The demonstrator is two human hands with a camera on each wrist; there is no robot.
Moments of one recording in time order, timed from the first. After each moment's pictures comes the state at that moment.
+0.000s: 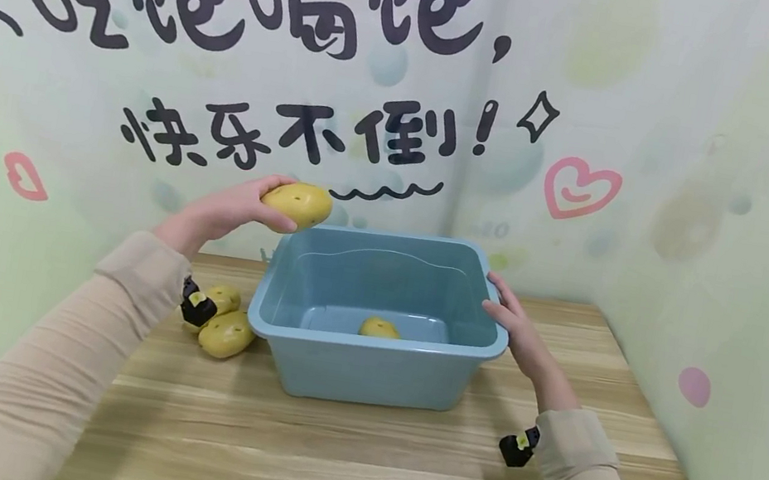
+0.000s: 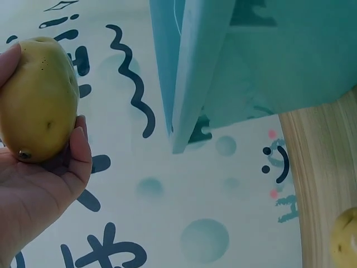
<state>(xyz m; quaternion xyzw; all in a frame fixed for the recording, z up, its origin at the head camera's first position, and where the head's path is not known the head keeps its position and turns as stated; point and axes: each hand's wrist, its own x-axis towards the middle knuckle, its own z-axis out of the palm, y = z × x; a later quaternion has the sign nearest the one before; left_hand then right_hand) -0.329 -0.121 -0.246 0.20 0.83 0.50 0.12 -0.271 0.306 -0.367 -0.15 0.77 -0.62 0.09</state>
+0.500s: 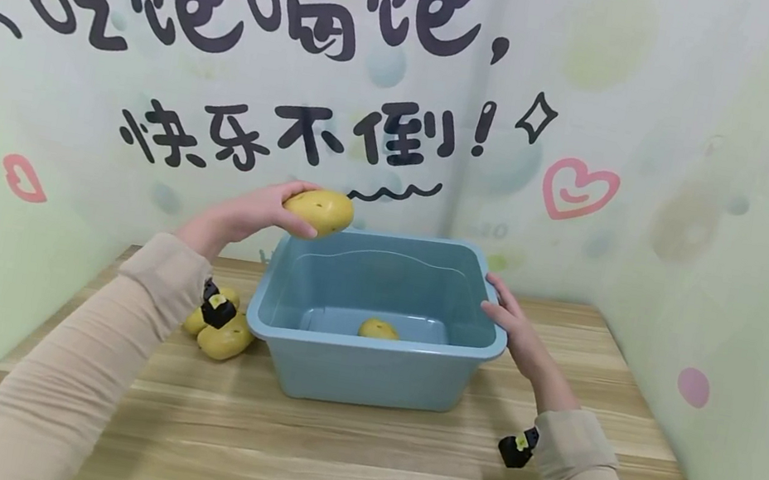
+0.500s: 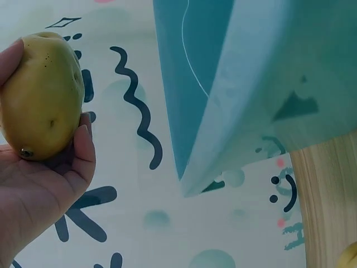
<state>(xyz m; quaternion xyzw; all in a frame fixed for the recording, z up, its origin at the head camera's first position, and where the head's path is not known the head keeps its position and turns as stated) -0.326 -0.094 -0.241 0.22 0.83 0.49 0.14 -0.271 0.306 -0.367 -0.14 0.77 -0.62 0.09</state>
